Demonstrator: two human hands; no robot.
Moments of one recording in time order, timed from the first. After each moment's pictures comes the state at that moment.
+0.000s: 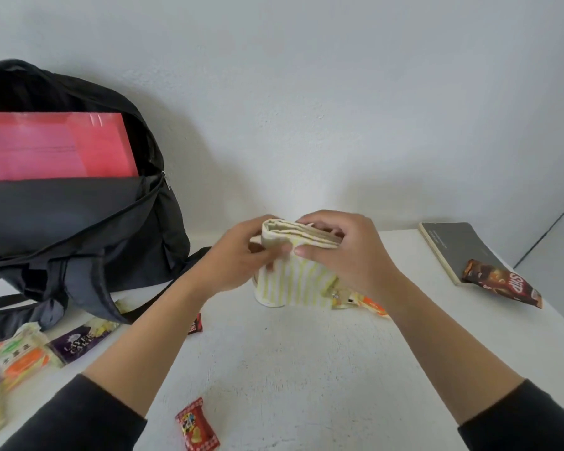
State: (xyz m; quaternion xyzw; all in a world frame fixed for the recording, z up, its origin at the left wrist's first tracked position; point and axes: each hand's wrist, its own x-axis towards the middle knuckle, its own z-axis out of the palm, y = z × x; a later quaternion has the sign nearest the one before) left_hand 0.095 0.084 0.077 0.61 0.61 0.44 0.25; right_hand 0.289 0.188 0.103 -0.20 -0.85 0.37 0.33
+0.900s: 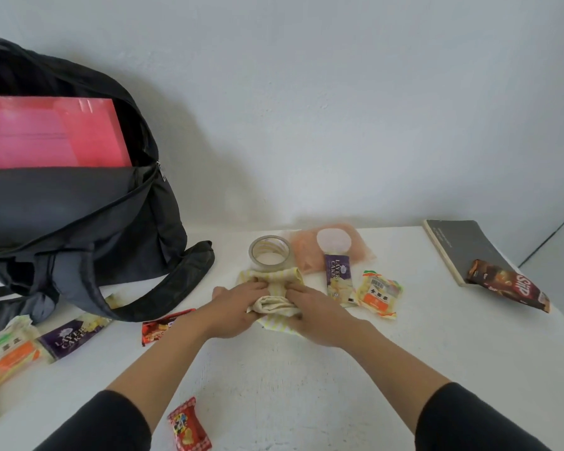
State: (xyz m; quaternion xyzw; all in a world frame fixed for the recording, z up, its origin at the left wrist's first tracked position) left_hand 0.081 0.081 -0.041 0.62 0.74 0.10 0.24; right_hand 0.266 0.202 -0.044 -0.21 -0.95 0.23 0.02
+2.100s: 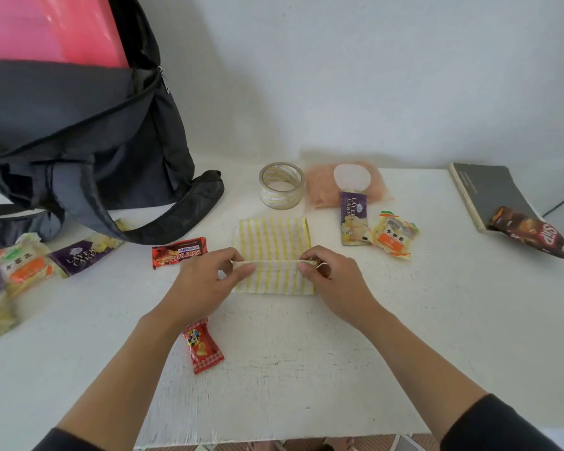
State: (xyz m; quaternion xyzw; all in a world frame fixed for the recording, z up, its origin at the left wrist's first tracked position) left_hand 0.112 -0.013 -0.048 0.44 0.82 0.31 0.21; right_hand 0.306 0.148 -0.058 -0.32 -0.83 0.43 0.18
